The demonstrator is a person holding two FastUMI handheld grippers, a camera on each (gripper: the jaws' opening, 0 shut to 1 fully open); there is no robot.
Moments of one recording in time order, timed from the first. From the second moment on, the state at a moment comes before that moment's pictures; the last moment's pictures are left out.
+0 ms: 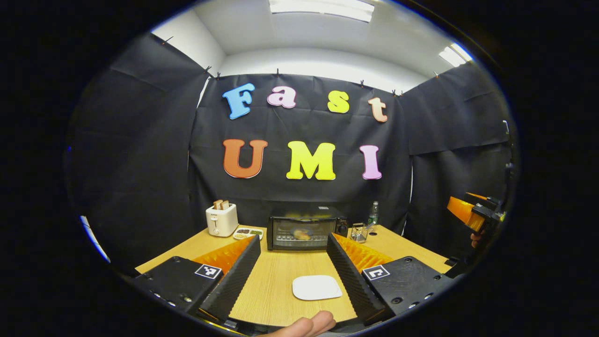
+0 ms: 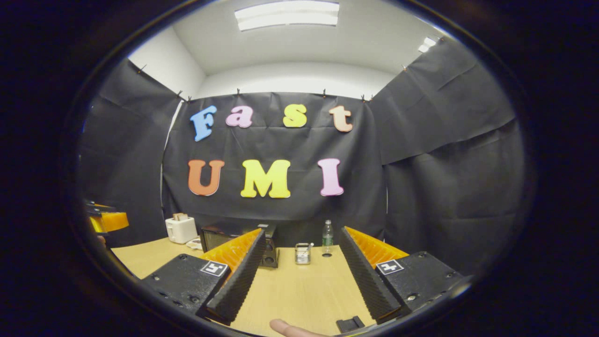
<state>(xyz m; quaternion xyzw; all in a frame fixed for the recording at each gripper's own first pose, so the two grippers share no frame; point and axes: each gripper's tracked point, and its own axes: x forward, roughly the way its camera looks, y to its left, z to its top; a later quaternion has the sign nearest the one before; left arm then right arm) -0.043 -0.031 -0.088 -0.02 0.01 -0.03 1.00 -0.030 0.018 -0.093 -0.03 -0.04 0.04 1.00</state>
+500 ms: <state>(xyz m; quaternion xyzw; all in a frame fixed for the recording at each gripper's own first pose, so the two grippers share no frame) -0.054 -0.035 -0.063 -0.02 -0.01 -0.03 1.00 -0.039 0.008 -0.081 -0.03 -0.05 0.03 1.00</state>
